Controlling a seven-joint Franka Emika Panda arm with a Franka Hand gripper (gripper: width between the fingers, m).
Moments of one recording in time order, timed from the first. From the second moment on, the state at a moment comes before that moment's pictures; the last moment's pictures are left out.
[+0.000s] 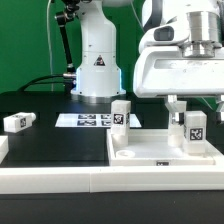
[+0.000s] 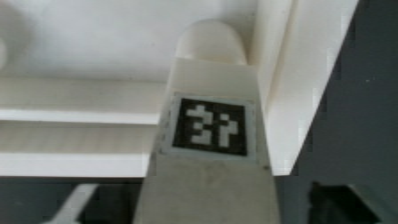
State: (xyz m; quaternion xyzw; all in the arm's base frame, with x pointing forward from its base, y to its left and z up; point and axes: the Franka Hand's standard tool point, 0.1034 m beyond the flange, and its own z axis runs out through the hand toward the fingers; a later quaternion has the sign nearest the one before) arm 0.607 0.120 0.081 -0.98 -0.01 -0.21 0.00
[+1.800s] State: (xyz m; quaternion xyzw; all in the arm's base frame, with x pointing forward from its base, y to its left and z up) arm 0.608 0.113 0.088 -1.00 0.00 0.00 0.00
